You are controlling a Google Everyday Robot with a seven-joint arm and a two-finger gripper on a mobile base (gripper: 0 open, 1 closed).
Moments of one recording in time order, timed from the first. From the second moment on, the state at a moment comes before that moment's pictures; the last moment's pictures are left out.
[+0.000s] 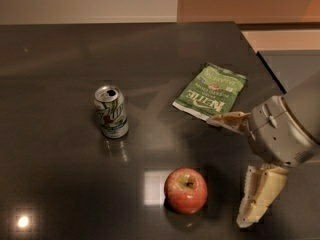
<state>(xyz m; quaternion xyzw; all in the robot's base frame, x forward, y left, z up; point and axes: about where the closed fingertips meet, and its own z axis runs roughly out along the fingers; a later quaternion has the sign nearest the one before) 0.337 -0.113 0.885 -0.72 0.63 0.18 0.22</state>
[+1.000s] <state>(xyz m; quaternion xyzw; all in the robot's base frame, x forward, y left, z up) 0.305 -0.064 0.850 -0.74 0.61 0.22 0.21</state>
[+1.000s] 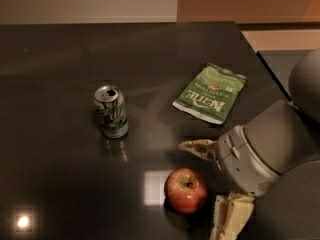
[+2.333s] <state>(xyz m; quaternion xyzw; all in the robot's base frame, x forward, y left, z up) 0.338 -0.066 0.865 -0.71 0.64 0.19 0.23</state>
